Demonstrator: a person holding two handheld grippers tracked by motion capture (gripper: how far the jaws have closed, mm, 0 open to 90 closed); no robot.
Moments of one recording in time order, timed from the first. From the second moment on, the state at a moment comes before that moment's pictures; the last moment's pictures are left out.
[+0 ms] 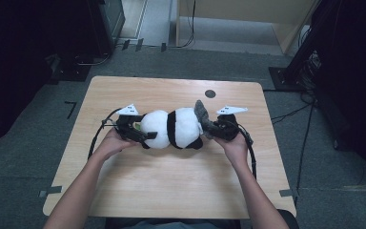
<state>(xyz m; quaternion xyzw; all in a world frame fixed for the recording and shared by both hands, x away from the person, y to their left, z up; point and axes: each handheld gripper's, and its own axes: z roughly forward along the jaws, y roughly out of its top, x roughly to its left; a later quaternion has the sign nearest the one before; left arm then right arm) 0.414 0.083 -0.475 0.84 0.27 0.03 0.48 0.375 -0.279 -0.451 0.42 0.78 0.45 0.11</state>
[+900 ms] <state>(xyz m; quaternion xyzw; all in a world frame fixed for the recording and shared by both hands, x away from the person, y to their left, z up) 0.395 0.075 -0.461 0.85 0.26 0.04 0.46 0.380 -0.280 -0.451 0.45 0.77 0.44 0.14</state>
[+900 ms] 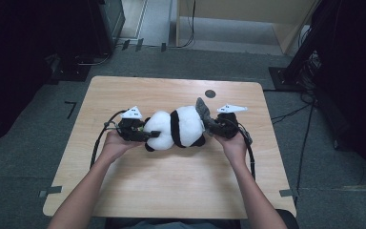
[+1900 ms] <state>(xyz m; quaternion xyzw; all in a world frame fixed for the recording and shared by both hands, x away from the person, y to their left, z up) 0.406 0.102 -0.460 0.83 0.29 0.03 0.47 0.382 -0.285 -0.456 0.45 0.77 0.43 0.13</state>
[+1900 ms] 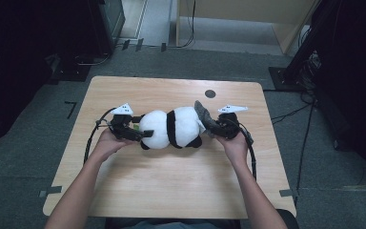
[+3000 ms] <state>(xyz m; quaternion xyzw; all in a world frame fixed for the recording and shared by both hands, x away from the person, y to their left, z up) 0.416 0.121 -0.469 0.85 0.21 -0.02 0.48 0.387 -0.282 -0.457 0.44 0.78 0.44 0.11</state>
